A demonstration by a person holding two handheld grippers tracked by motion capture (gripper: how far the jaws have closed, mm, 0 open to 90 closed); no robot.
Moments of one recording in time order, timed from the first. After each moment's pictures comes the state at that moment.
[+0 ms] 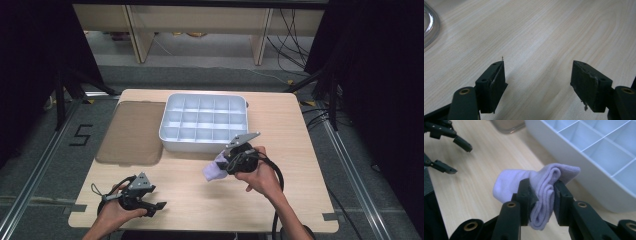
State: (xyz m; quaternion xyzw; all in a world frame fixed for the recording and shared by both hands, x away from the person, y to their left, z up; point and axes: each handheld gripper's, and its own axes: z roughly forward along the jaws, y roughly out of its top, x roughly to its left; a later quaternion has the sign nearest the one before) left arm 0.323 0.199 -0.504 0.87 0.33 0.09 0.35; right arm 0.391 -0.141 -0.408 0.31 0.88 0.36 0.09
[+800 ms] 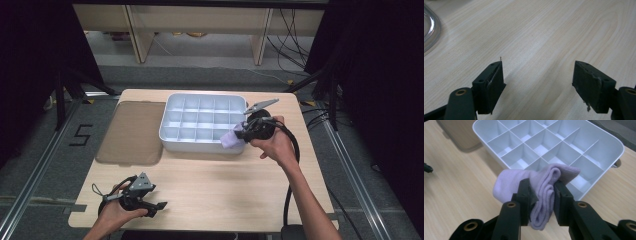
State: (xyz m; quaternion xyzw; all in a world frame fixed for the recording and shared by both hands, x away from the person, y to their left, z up) left arm 0.324 0.198 -0.504 0.88 0.32 0.09 0.35; right arm 0.446 -0.177 -0.351 0.37 0.86 0.33 0.14
